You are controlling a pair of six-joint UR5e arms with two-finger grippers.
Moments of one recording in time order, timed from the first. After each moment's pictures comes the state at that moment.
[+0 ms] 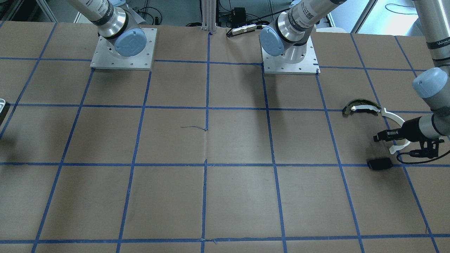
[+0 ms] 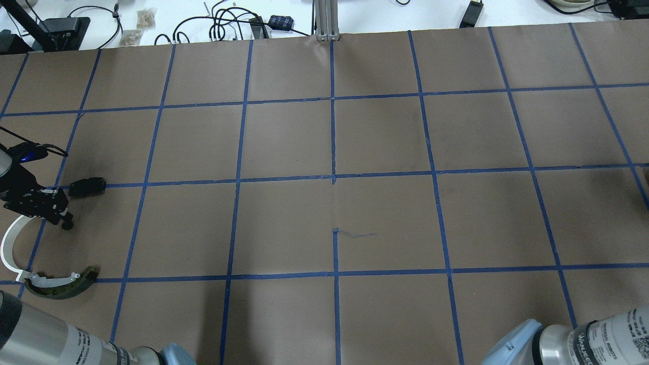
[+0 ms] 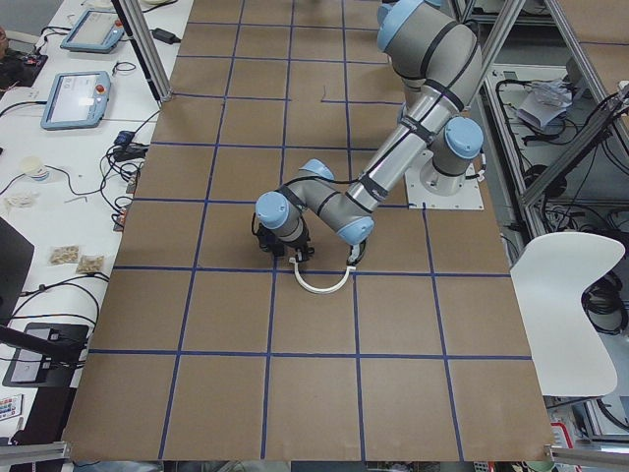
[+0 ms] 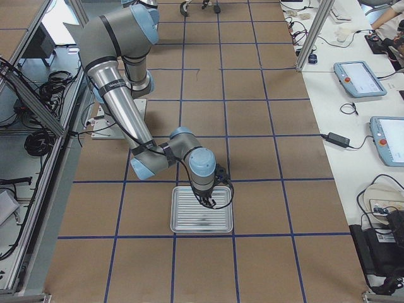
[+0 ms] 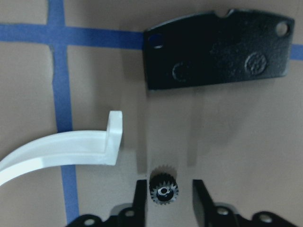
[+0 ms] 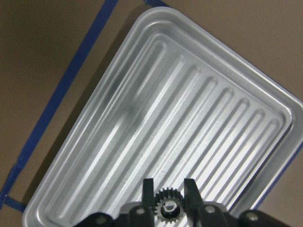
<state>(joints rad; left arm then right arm) -0.81 -2.05 -1.74 -1.23 1.64 0.67 0.56 -1.18 1.73 -2.21 -1.58 -1.57</state>
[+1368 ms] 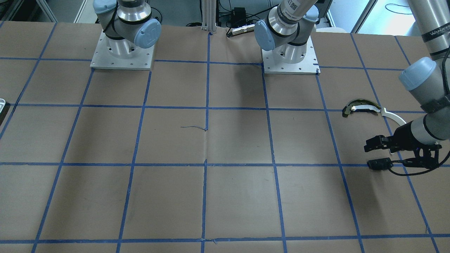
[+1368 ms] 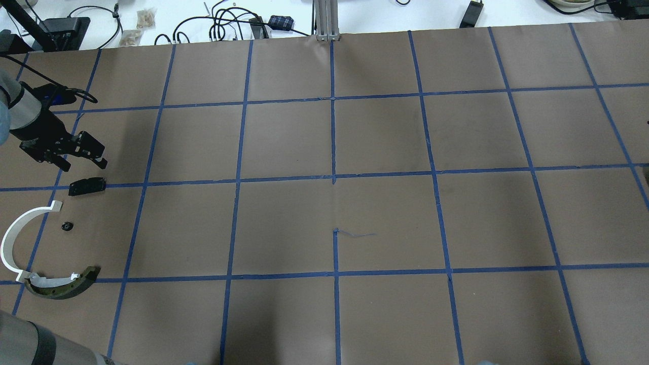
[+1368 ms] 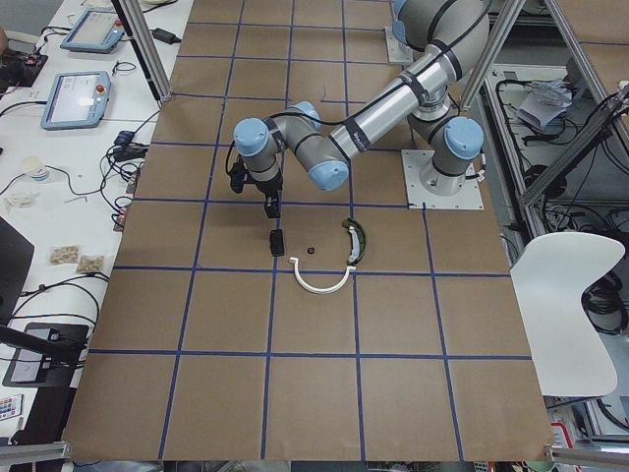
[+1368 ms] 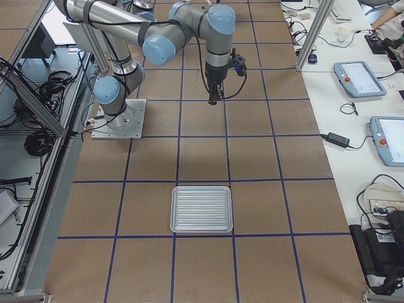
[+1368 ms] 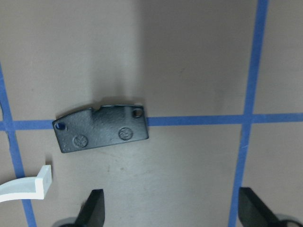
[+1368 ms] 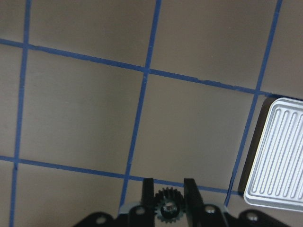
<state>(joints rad) -1.03 -1.92 -1.68 -1.25 1.56 0.56 1.10 -1.61 1.59 -1.55 -1.64 -0.65</state>
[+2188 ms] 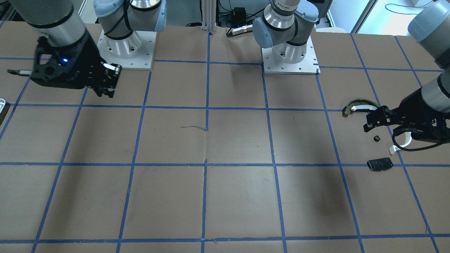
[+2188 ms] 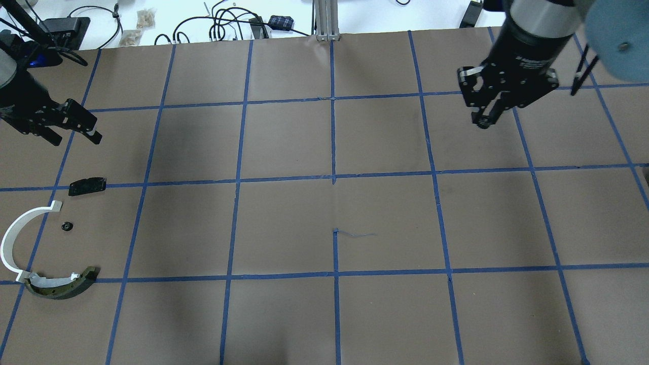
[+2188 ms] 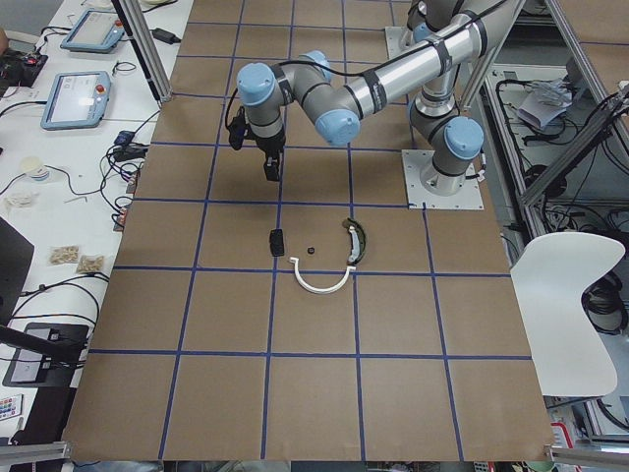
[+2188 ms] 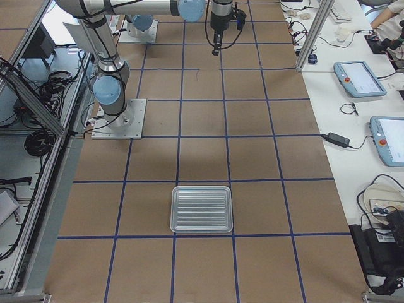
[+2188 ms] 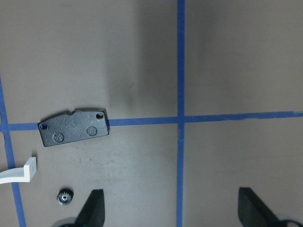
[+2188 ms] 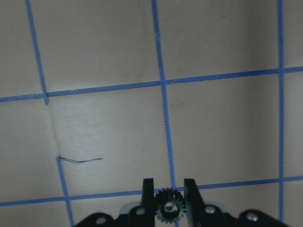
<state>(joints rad) -1.13 -1.75 -1.58 -1.48 1.52 0.54 1.60 -1.53 1.54 -1.56 -1.52 0.14</state>
